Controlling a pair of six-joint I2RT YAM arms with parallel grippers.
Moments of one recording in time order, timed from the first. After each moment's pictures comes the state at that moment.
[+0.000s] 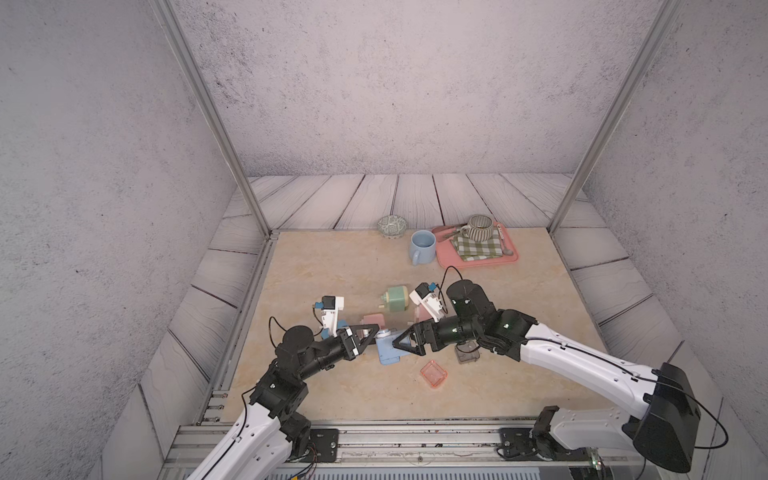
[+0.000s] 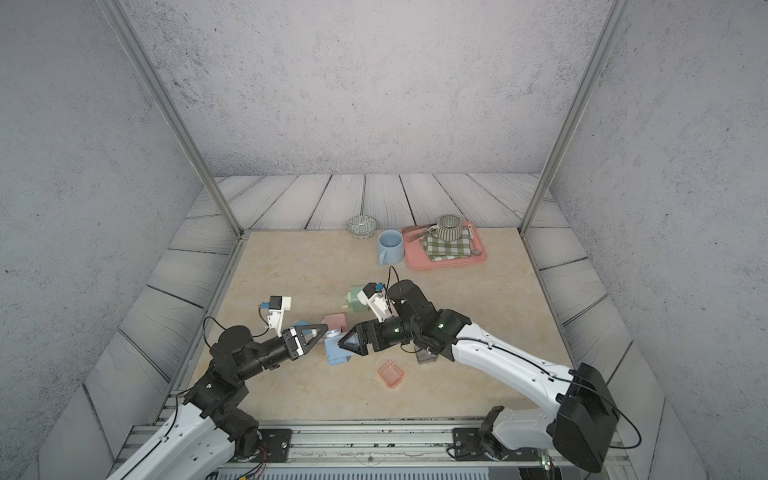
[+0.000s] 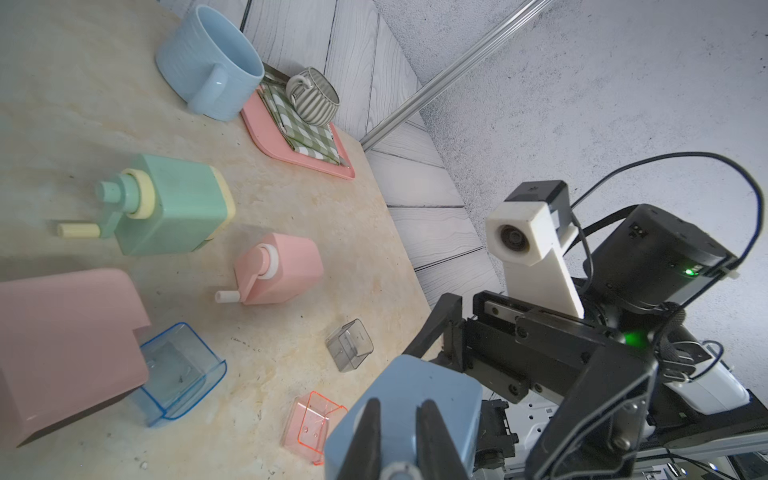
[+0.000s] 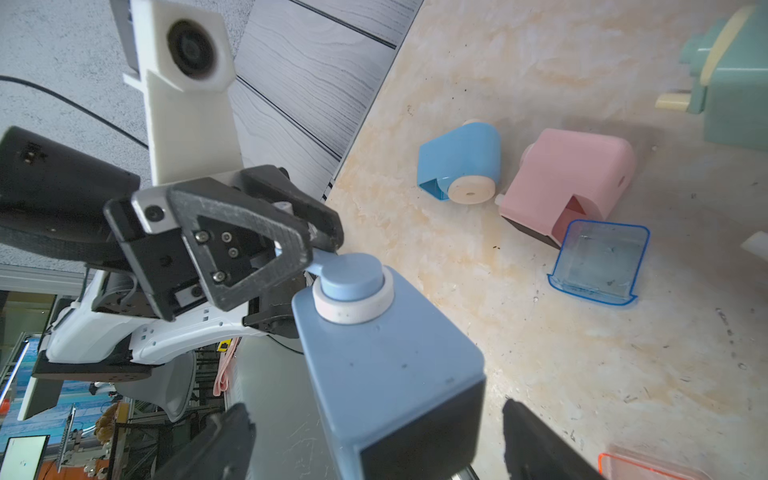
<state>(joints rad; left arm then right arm) -0.50 0.57 0.36 0.08 0.52 -0.91 0.87 1.28 0.98 -0.32 -0.59 0.60</state>
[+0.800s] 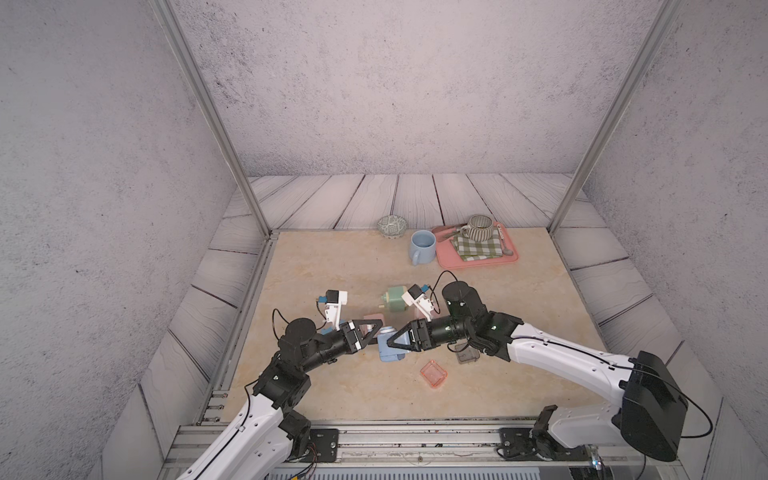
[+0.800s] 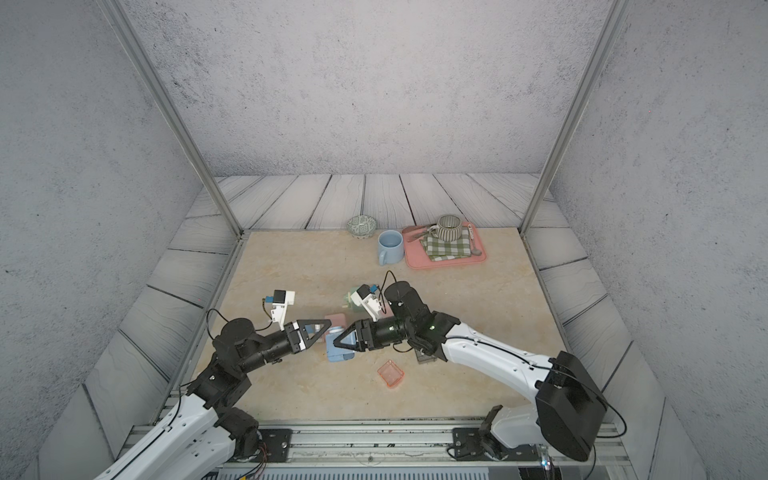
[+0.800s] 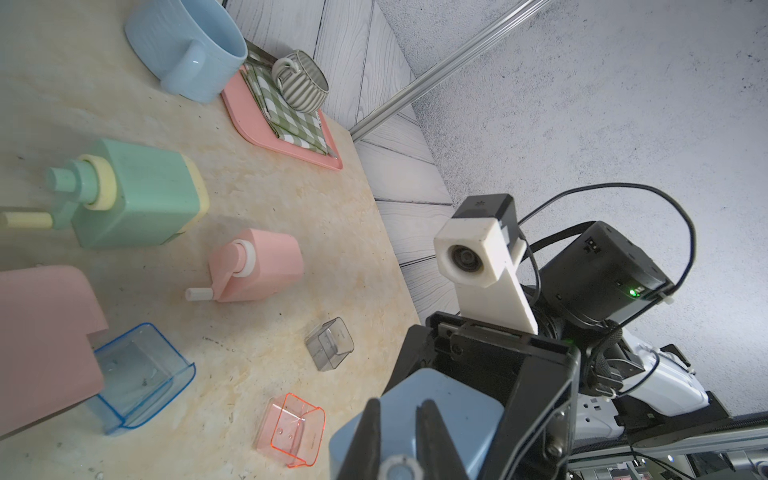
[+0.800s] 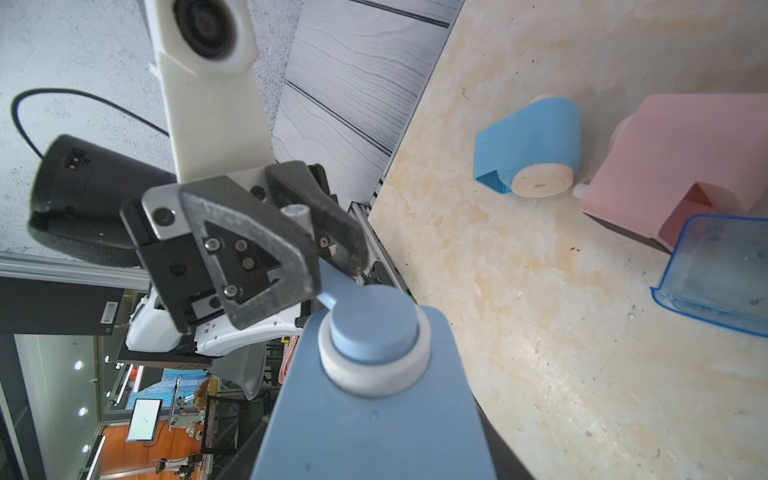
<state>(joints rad) -0.49 0.64 0.41 0.10 0.55 -0.97 0.87 1.35 0.91 -0.07 -0.75 0.78</state>
